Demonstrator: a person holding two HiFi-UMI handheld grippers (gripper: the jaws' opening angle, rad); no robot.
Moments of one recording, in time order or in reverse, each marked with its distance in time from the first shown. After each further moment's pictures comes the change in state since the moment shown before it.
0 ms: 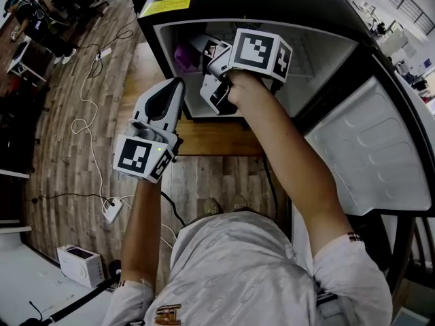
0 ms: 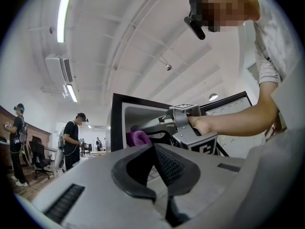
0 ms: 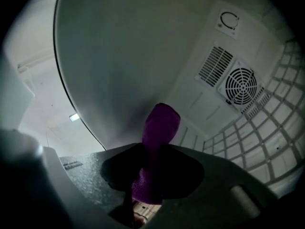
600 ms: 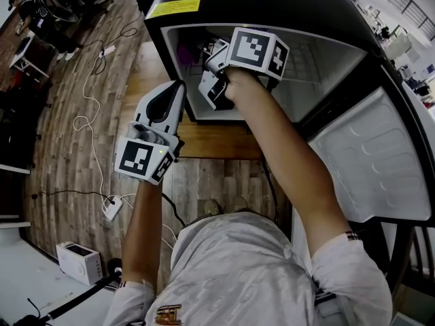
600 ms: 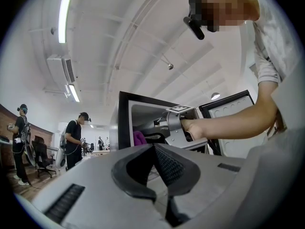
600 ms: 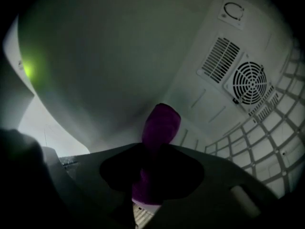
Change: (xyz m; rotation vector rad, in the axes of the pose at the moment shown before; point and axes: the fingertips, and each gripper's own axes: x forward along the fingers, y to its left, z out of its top) left arm -0.001 0.015 -0.006 -0.002 0.006 0.024; right arm 0.029 -0.011 0.005 -0.023 -0.013 0.004
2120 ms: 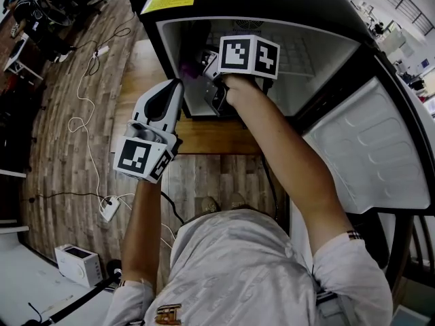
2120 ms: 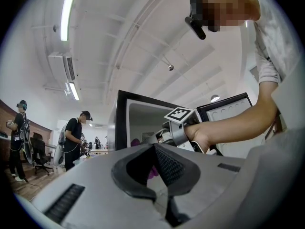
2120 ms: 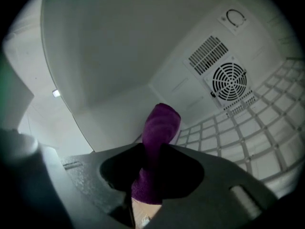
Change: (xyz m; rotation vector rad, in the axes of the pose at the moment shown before) left arm -0.006 -0.008 -0.005 -0.027 -0.005 -0.013; right arm -0.021 -0.045 -0.043 -0.114 0.182 -0.236
